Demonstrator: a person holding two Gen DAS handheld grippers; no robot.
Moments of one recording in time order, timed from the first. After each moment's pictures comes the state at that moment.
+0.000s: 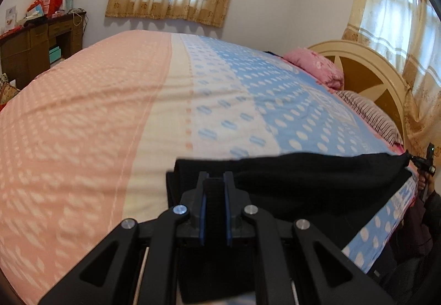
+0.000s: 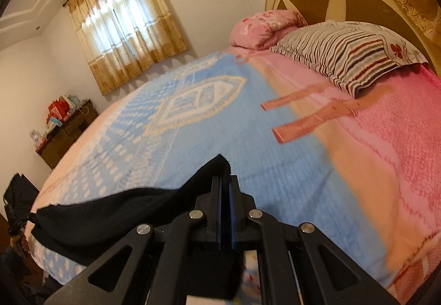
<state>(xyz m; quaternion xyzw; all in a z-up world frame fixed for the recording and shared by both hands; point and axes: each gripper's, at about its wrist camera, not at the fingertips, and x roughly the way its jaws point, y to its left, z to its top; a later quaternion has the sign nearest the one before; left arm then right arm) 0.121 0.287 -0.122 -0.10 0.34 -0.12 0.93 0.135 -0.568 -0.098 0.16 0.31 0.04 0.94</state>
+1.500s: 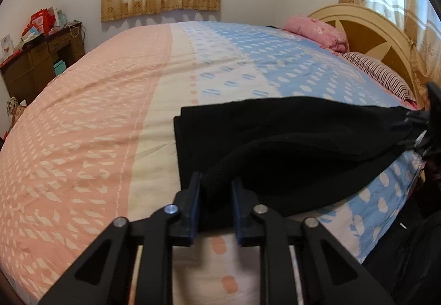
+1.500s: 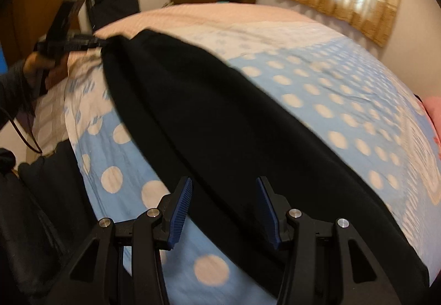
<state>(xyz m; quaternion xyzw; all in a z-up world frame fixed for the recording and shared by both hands) 0.074 0.276 -0.136 -0.01 0.36 -0.10 0.93 0.105 -0.070 -0.145 -0.25 0.38 0.37 0.81</state>
